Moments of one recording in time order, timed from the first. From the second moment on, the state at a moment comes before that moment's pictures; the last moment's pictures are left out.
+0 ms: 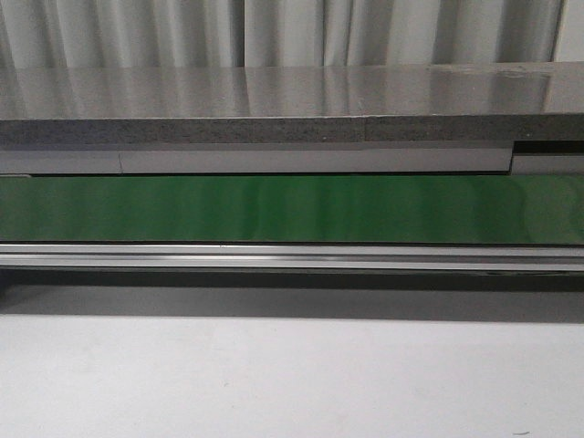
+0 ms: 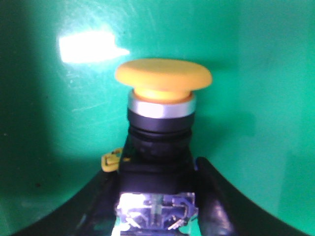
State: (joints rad) left arm -0.03 -0.01 0.00 -0.03 -0.01 0.03; right arm -0.56 2.00 -1.38 0.07 0.88 -0.41
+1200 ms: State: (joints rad) left arm -0.03 -0.01 0.00 -0.03 -0.01 0.03; right arm -0.35 1.80 -1.51 0.26 1.22 -0.38
